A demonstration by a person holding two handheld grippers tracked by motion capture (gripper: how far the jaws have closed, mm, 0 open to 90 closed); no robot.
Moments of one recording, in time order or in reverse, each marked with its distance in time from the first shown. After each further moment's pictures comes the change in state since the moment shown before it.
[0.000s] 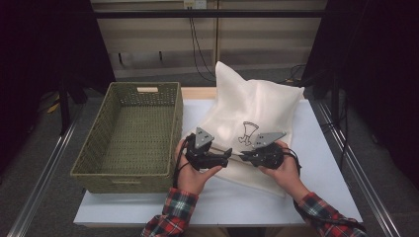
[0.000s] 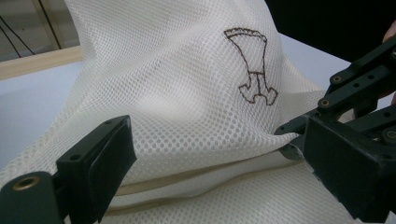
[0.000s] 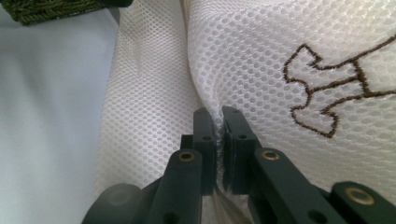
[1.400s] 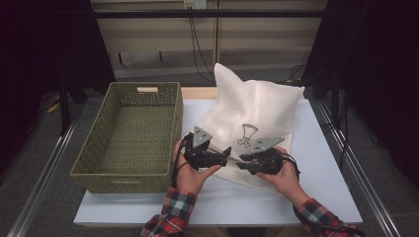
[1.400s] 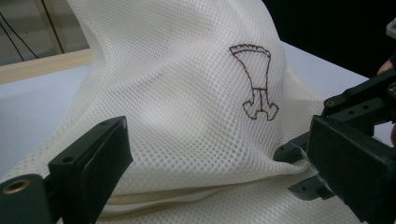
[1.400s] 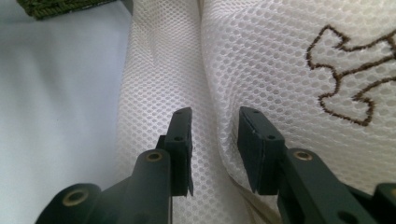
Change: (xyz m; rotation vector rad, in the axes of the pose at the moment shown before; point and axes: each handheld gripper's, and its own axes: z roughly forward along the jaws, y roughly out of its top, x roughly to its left) left arm 0.003 0.002 -0.003 -0.022 0.000 -0.021; right arm 0.009 -0.009 0.006 0.005 0.031 0.025
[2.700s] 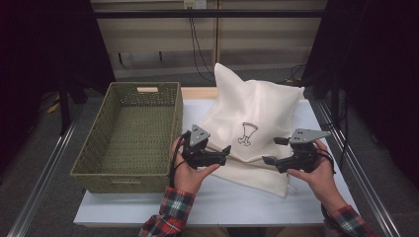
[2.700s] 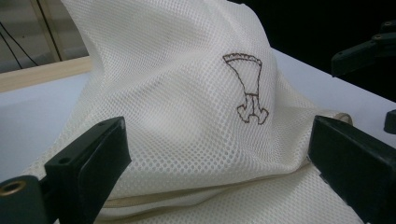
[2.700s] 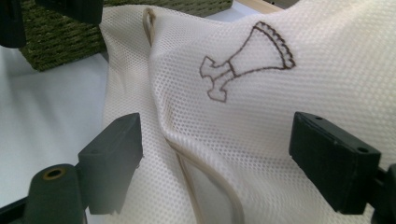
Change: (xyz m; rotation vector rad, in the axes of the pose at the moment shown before) left arm 0.000 0.008 -0.008 -0.016 -0.008 0.000; right arm -0.025 -0.013 -0.088 -0.158 -0.108 0.095
